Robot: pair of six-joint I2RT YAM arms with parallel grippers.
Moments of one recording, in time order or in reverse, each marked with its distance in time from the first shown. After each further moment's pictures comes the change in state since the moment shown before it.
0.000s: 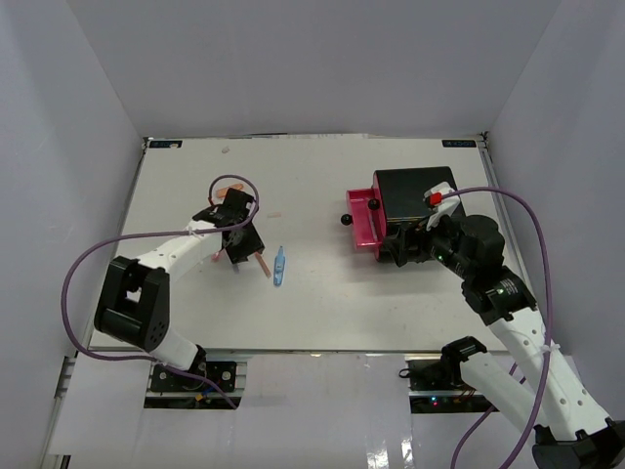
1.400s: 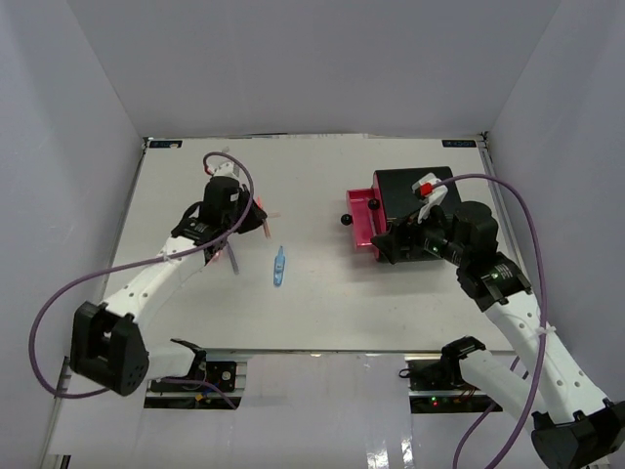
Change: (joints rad) left arm -0.029 -0.193 -0.010 0.258 0.046 0.146; right arm 0.005 0.092 0.061 -0.002 -0.140 0.011
